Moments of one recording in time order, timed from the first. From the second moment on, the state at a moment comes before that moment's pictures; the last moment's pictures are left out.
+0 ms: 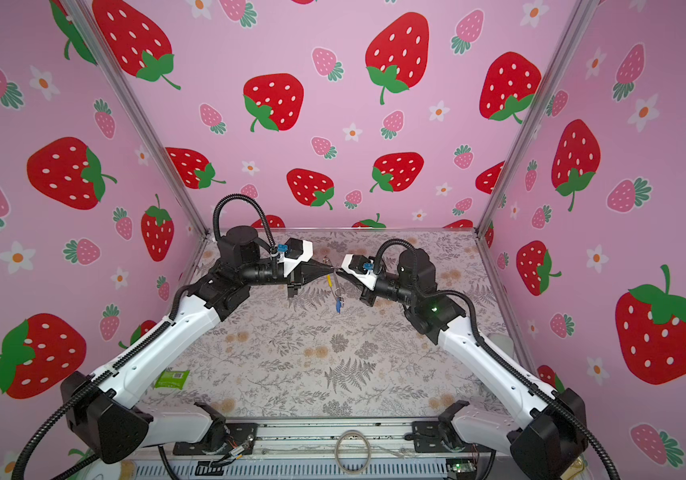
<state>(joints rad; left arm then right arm) -0.50 1.34 1.26 -0.11 0.90 0.42 0.68 1.18 1.03 0.01 -0.57 -0.46</state>
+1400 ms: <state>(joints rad) -0.54 1.33 1.02 0.37 0.78 0.27 0.59 1.14 1.04 0.04 -0.63 -0.39</state>
